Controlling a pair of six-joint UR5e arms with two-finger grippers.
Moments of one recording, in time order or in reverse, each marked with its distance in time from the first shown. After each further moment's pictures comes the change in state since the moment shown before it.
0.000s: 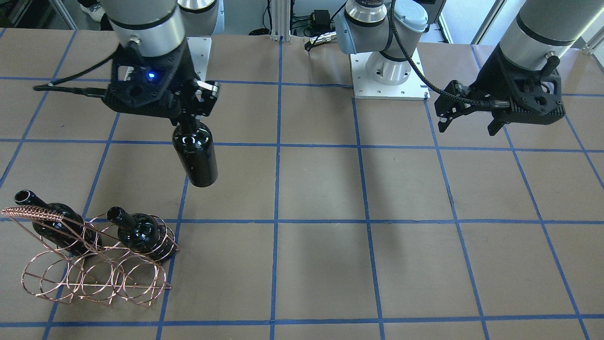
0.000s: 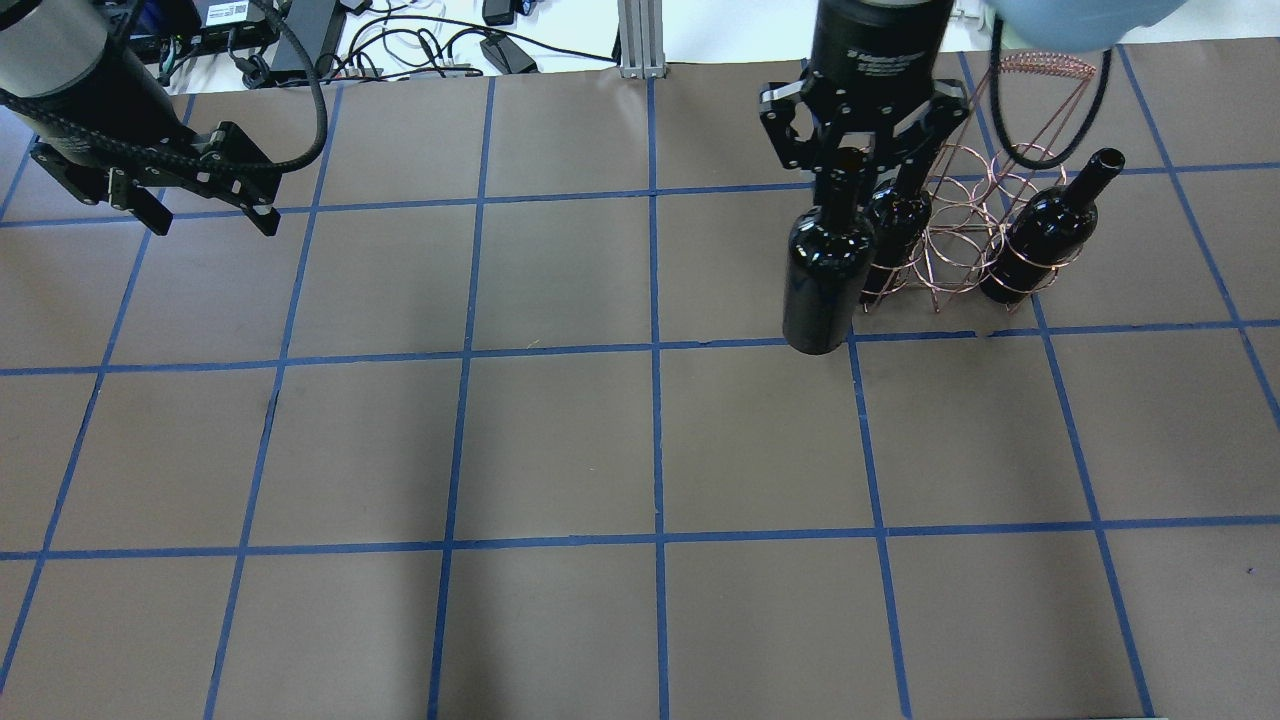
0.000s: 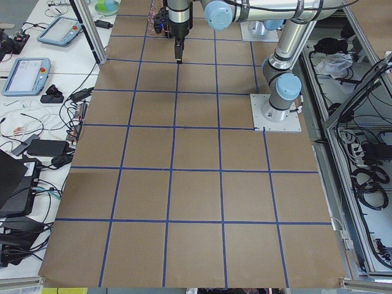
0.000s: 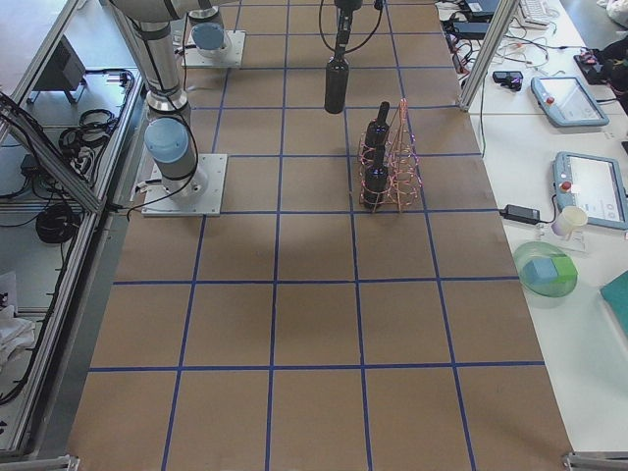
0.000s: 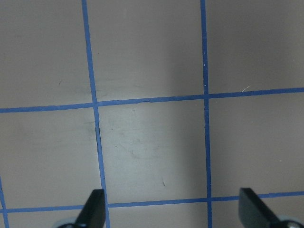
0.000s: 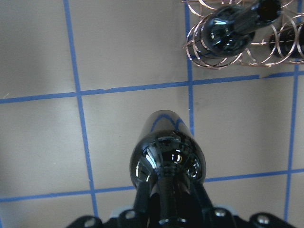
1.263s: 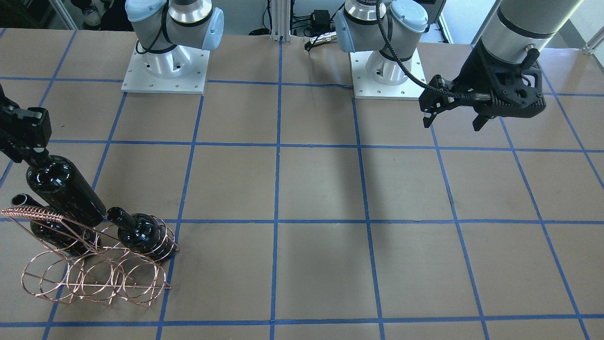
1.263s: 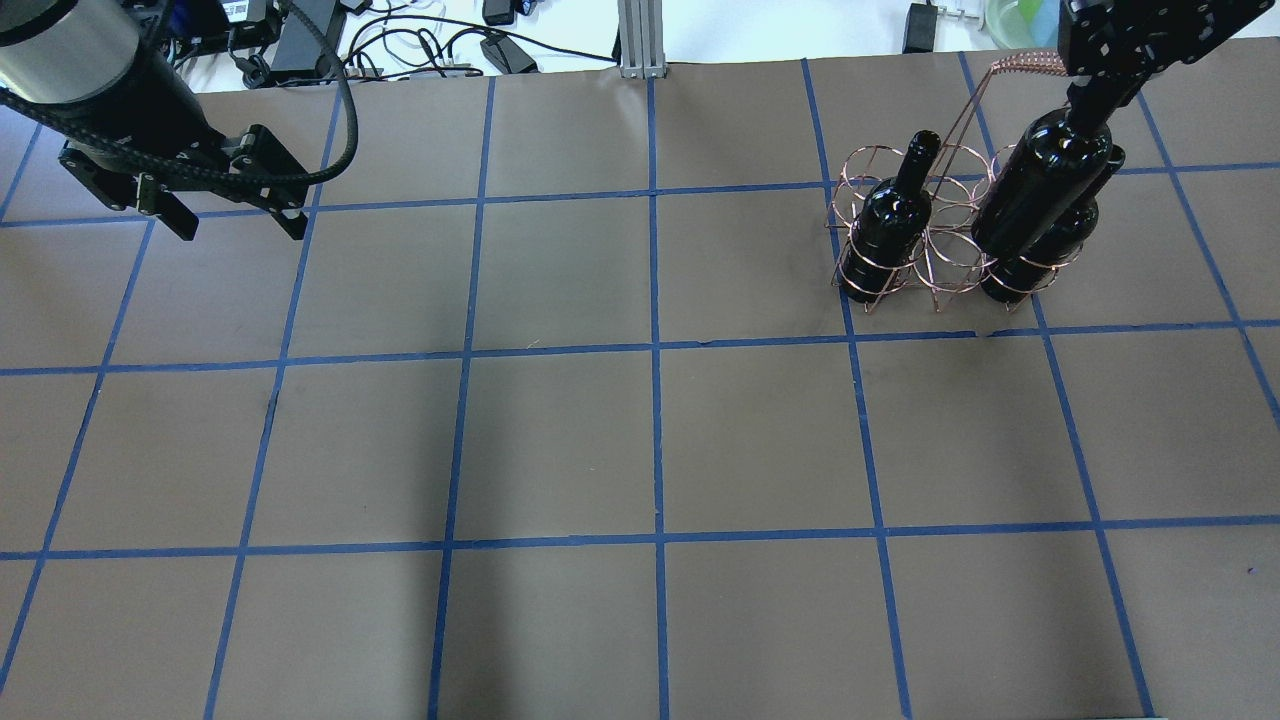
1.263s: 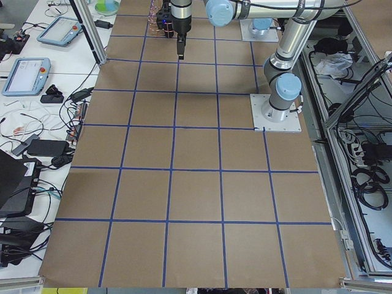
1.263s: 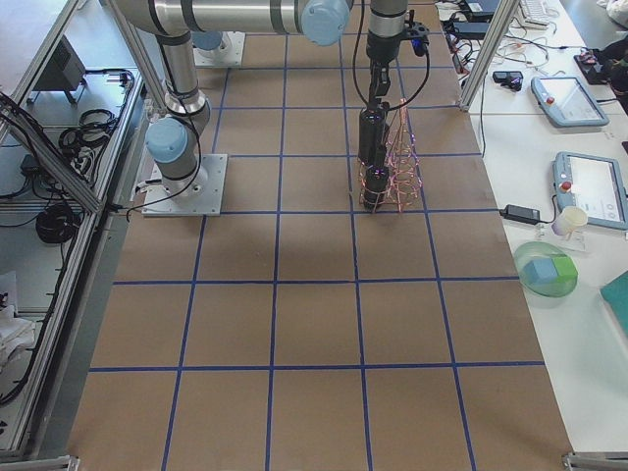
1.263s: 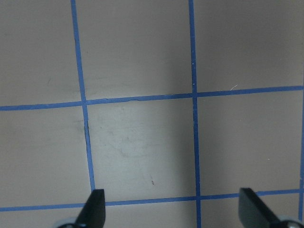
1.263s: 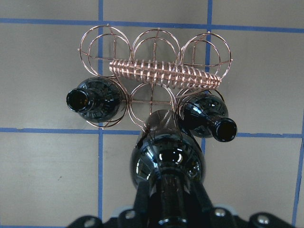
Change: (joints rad) left arm -0.064 0.019 -0.013 -0.001 -0.010 -0.085; right arm -0.345 0.043 -0.010 -0.159 0.025 -0.441
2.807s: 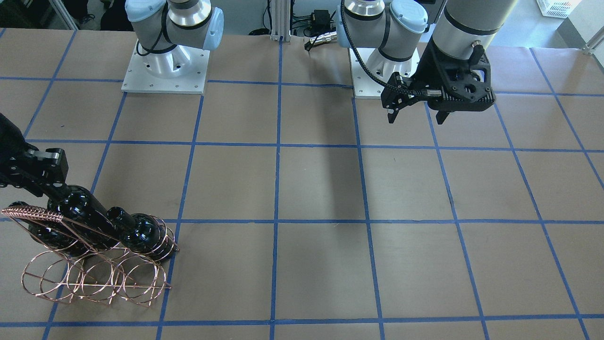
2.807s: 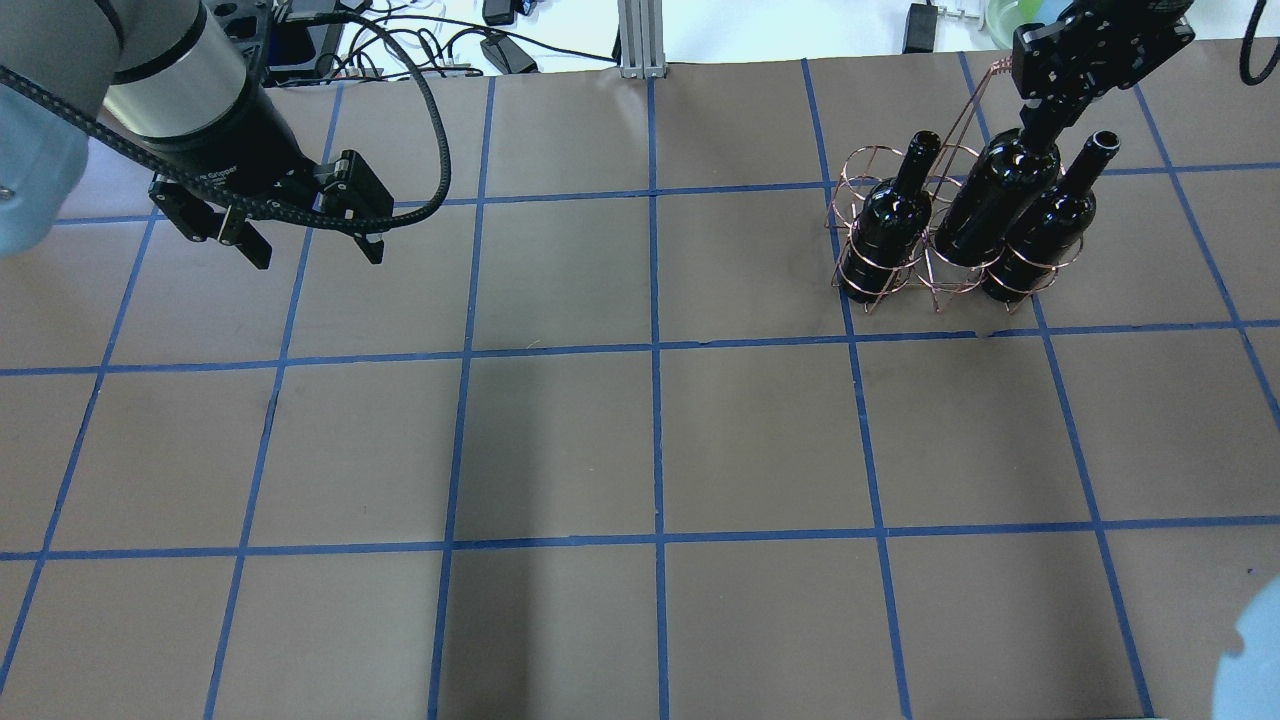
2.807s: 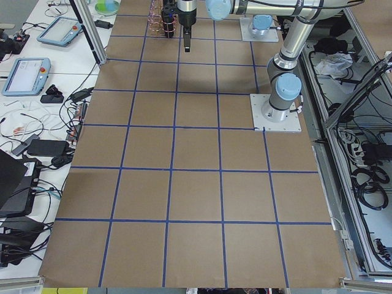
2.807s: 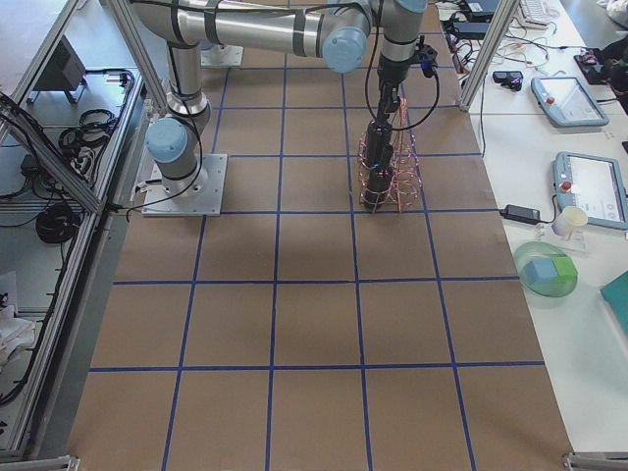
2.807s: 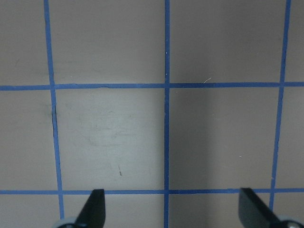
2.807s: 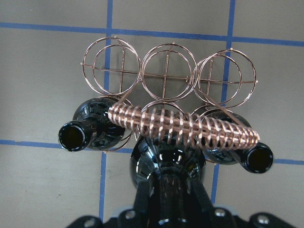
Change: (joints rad) left arm -0.103 0.012 -0.041 0.014 0.006 -0.143; right arm 0.004 0.085 0.029 -0.068 0.035 -0.039
